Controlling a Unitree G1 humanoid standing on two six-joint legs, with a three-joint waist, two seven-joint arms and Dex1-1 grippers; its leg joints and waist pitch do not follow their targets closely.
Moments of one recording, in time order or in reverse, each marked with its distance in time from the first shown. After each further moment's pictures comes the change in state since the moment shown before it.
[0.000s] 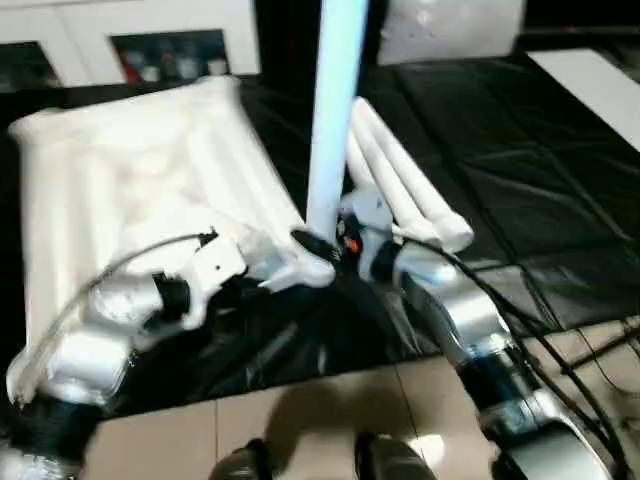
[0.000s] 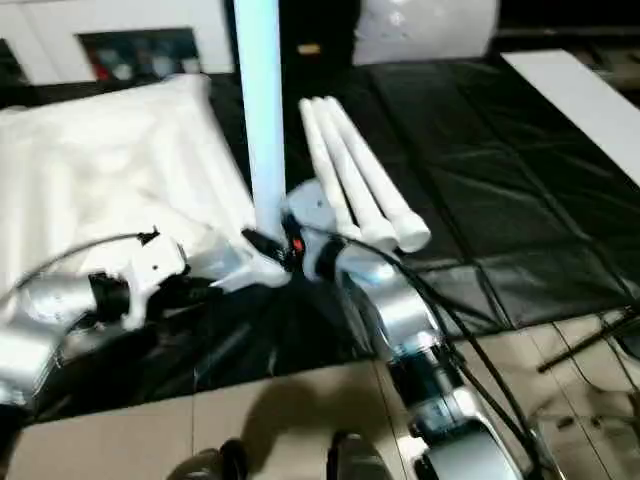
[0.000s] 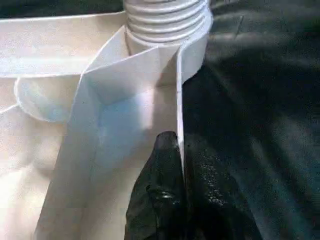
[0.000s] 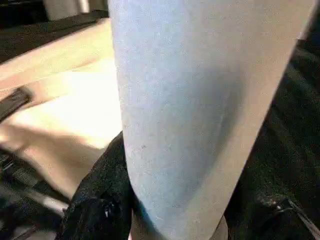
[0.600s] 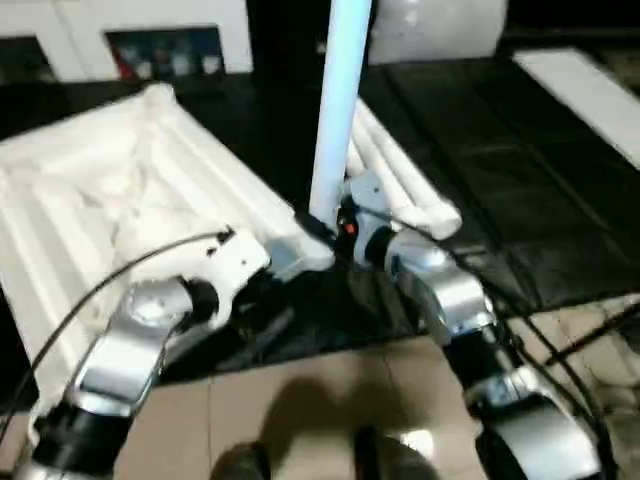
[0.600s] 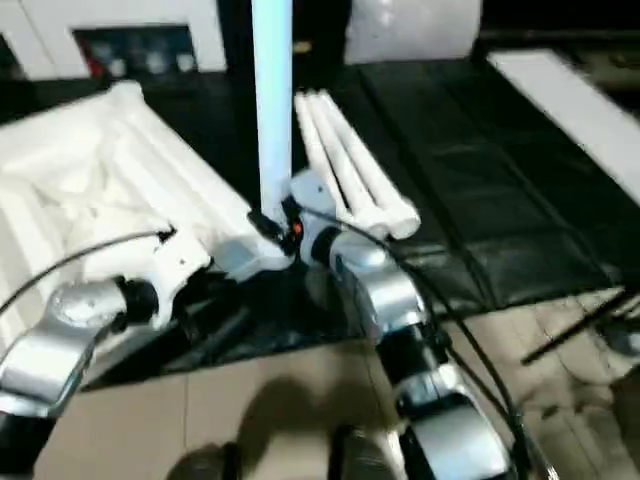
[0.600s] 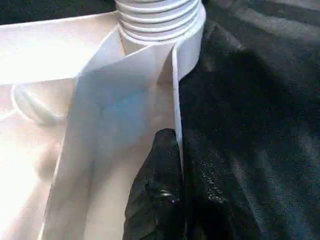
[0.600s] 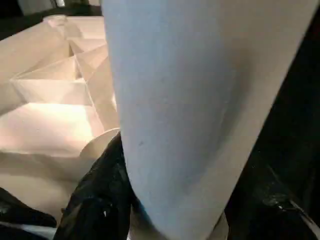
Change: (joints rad) left arm -0.027 -0.039 -0.063 -0.058 0.048 0.124 0.131; right arm -0.055 0.033 -0.031 0.161 -0.012 -0.050 -0.035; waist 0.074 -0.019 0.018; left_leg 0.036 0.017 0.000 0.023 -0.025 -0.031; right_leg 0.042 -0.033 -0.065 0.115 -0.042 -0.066
